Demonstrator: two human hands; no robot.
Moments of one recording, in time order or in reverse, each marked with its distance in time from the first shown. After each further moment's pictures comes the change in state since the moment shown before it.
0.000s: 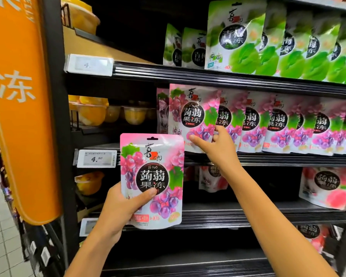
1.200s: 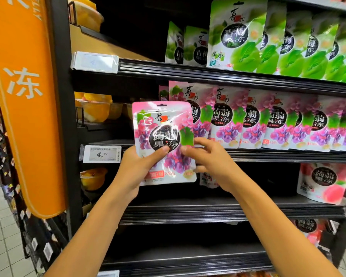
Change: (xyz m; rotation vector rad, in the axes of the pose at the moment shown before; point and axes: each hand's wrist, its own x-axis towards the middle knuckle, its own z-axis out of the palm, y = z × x) left_hand 0.035 0.059 0.033 -0.067 -0.017 0.062; right_hand -0.050 -0.025 0.001 0.334 -0.474 0.126
